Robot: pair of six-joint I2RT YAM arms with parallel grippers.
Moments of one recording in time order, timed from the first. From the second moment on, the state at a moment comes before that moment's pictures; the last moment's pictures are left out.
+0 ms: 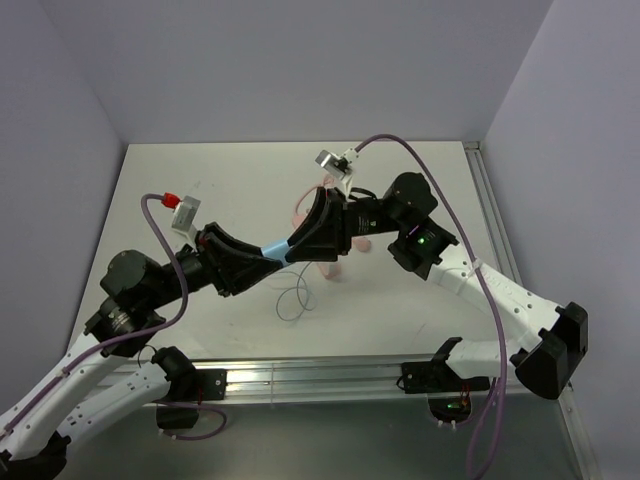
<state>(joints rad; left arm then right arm) -0.75 0.62 0.82 0.05 0.45 -0.81 0.75 1.21 1.11 0.38 -1.01 0.83</state>
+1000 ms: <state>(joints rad) -0.76 0.42 0.80 -0.35 -0.26 -0.78 0.73 2.00 1.97 -0.80 0.03 0.30</state>
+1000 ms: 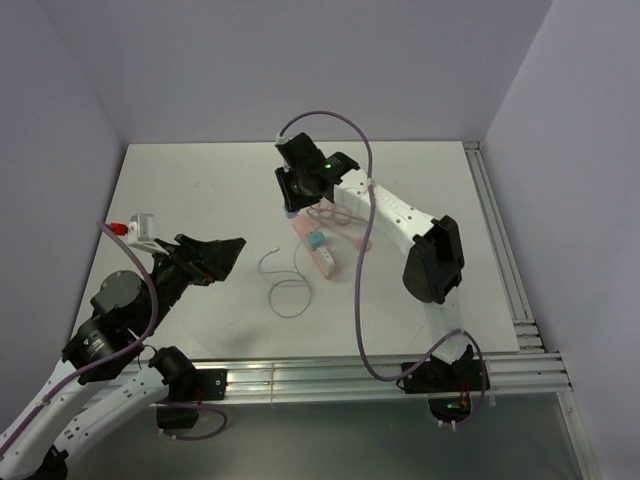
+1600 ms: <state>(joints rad) -0.76 0.40 0.74 -0.32 -0.24 -0.77 0.72 2.15 2.04 -0.97 0.17 0.25</state>
